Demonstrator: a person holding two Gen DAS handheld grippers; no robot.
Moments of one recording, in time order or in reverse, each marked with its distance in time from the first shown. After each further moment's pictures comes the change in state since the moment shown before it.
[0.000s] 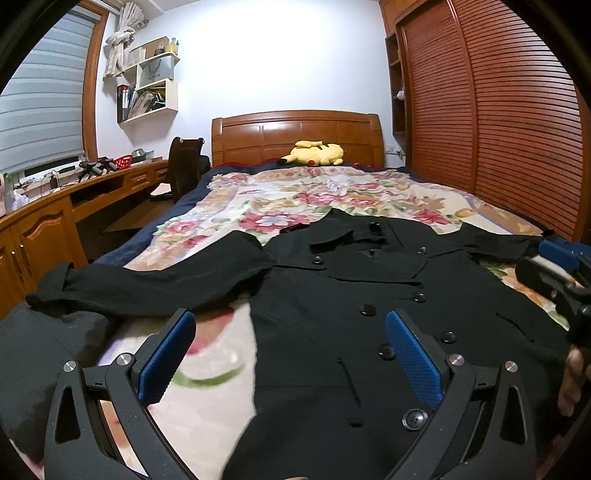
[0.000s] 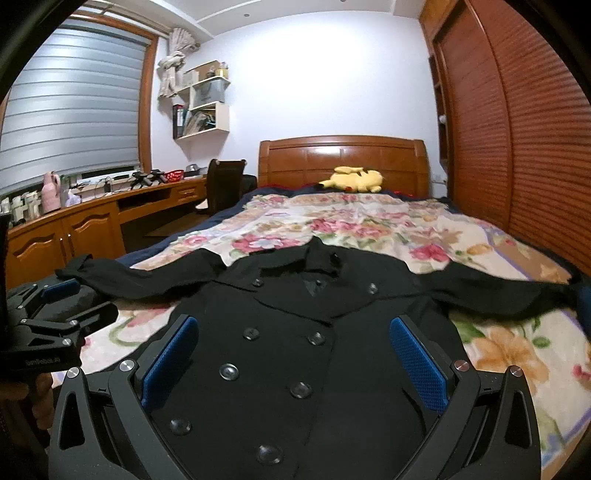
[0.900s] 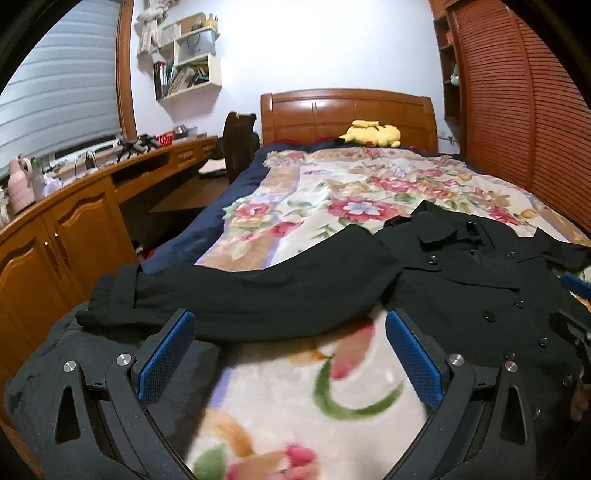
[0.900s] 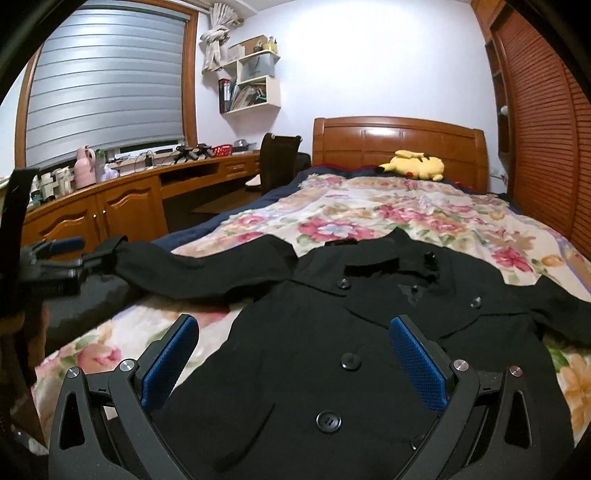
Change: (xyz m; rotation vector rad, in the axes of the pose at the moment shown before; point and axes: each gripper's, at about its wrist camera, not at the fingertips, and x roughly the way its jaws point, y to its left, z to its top) left arm 0.042 0.151 0.033 -0.026 0.114 0.150; right arm 0.101 0.015 0.017 -0.038 0.106 0.172
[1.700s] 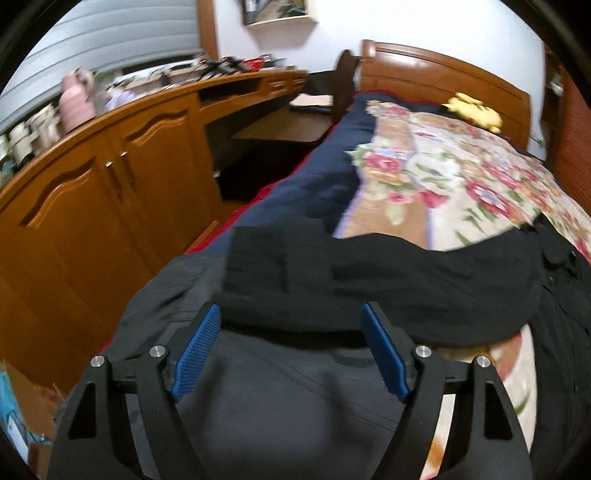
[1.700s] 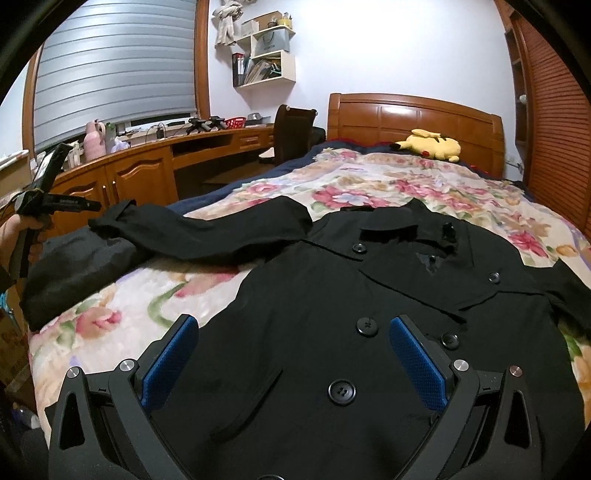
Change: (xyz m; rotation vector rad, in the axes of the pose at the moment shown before) left arm 0.058 0.188 0.003 -0.219 0.245 0.222; right arm -0.012 0.004 -0.006 -0.052 0.072 0.027
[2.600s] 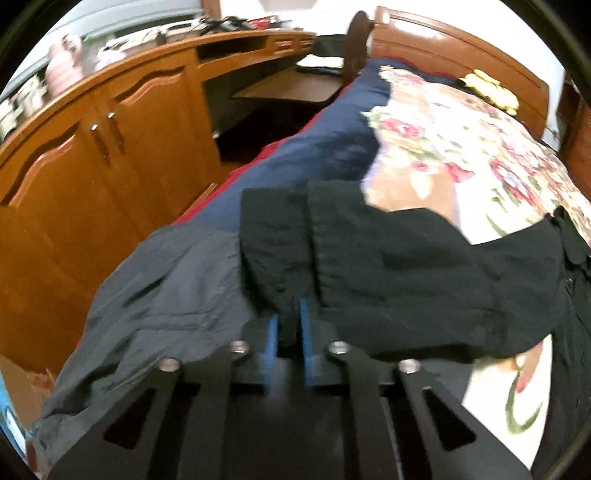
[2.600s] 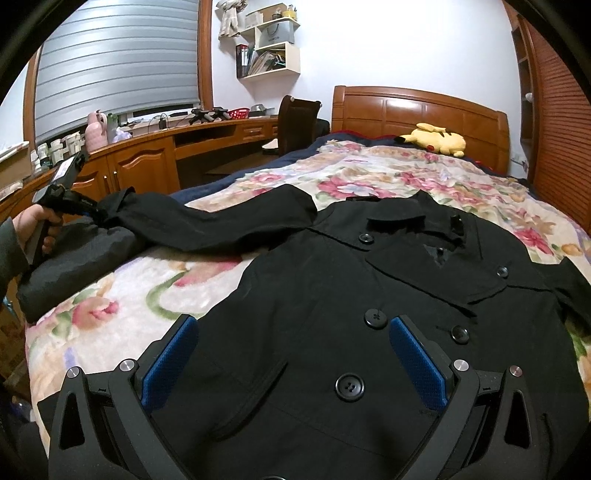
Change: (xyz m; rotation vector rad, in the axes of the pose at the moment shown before) left arm 0.055 0.003 0.007 -0.006 0.146 -0.015; right arm 0.007 0.004 0.004 -0.017 0.024 0.009
